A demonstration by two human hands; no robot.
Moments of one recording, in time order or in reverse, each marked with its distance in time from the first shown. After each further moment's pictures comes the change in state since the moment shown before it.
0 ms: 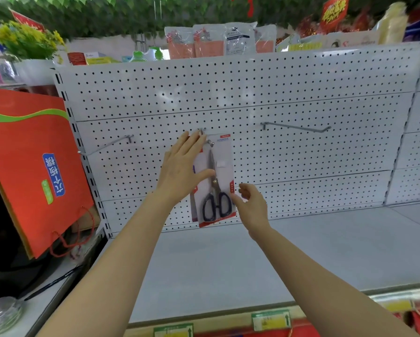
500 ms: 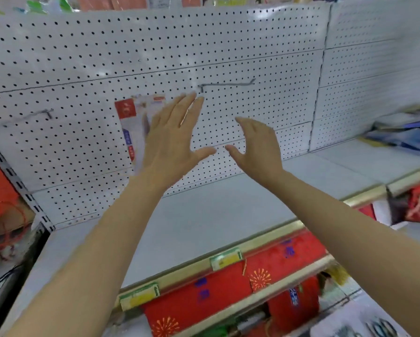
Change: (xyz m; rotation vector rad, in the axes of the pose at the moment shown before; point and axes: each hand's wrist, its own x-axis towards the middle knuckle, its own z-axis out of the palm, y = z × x) left_hand -0.029 0.105 0.010 0.029 0.087 0.337; right_hand -0.034 -0.024 -0.138 -0.847 0.296 -0.543
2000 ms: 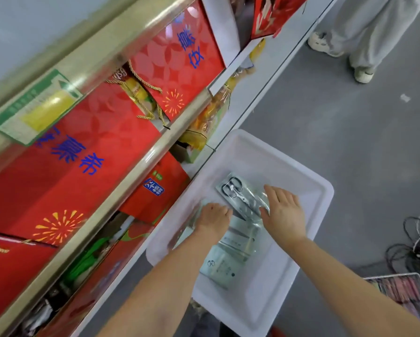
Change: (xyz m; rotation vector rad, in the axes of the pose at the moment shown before) left_hand -0.308 0.539 0.452 -0.284 -1.400 0.836; right_hand -0.567 0.422 -0.060 -0.550 -0.531 0.723
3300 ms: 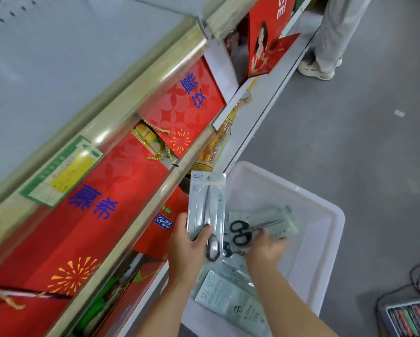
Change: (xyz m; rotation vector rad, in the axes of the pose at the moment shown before) left_hand -0.097 -0.047 -0.058 -1.392 0.864 -0.516; right_hand 0.038 -0.097 0.033 1.067 0.278 1.703
